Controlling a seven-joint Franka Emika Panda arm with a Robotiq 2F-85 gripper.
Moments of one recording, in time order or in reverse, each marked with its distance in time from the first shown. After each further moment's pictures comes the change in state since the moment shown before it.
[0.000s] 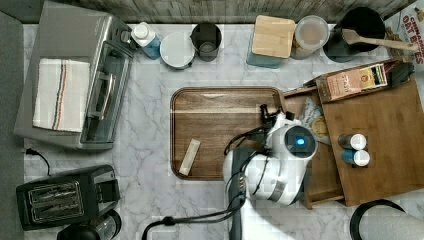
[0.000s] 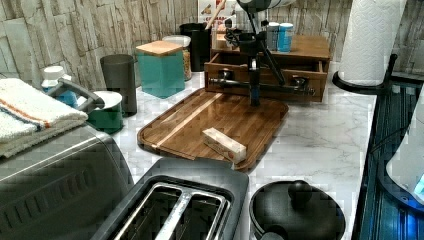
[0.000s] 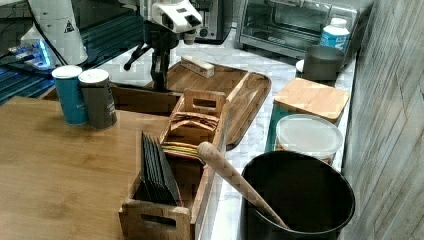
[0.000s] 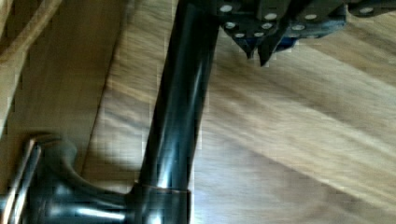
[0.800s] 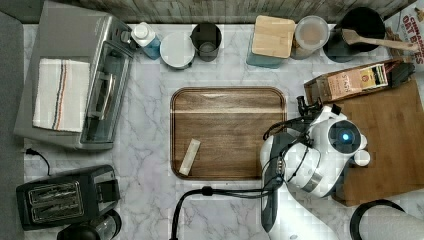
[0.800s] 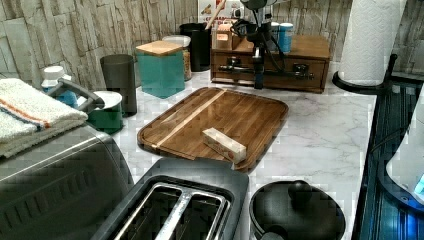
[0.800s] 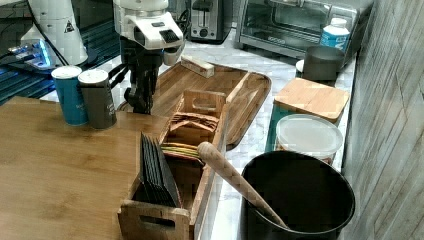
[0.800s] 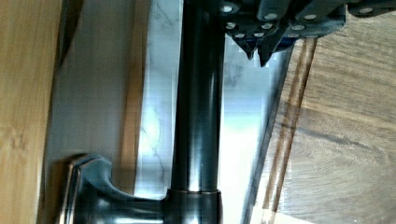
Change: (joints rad) arm -0.070 0.110 -0.096 0.137 -0.027 0.067 -0.005
